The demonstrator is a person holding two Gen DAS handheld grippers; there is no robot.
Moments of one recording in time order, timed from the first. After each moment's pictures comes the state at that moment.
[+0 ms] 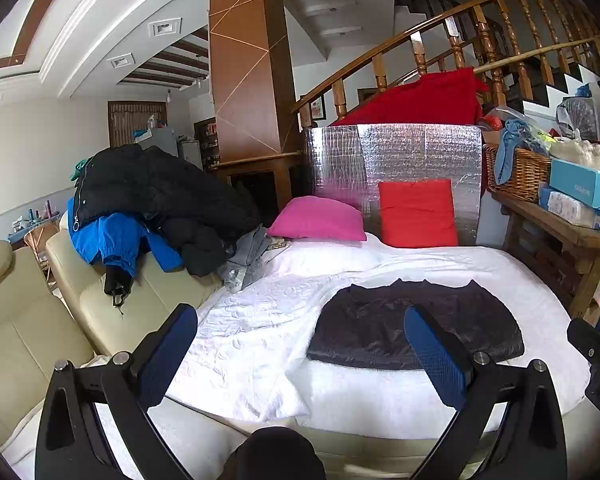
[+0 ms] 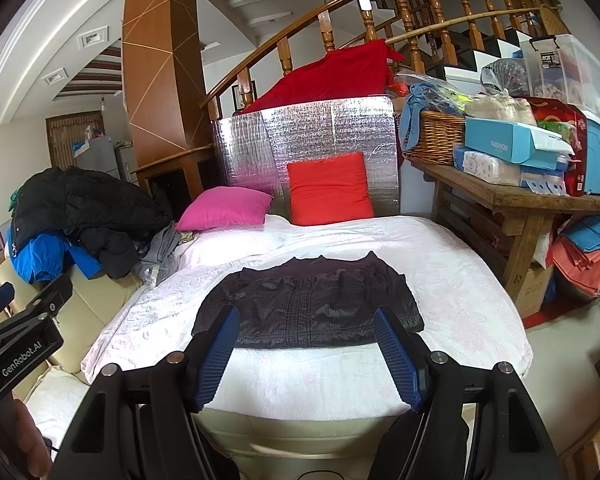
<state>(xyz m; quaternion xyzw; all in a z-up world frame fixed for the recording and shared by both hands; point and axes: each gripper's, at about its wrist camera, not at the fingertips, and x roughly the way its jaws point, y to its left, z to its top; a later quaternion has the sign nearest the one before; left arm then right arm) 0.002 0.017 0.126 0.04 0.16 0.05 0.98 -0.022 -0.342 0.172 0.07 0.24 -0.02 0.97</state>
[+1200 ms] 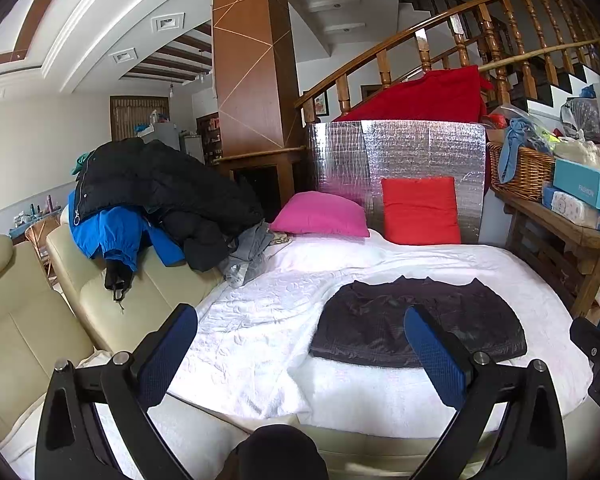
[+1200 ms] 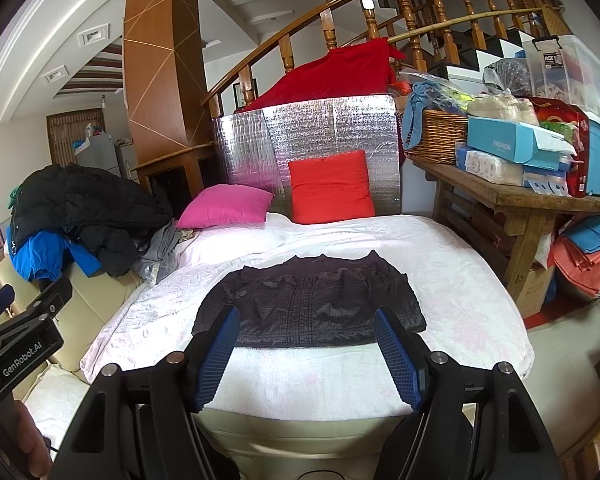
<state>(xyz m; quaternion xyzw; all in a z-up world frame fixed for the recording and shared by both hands) 0.009 0.021 0.121 0.04 0.17 0.06 0.98 -0.015 -0.340 0.169 0.07 0.24 -0.02 0.97</state>
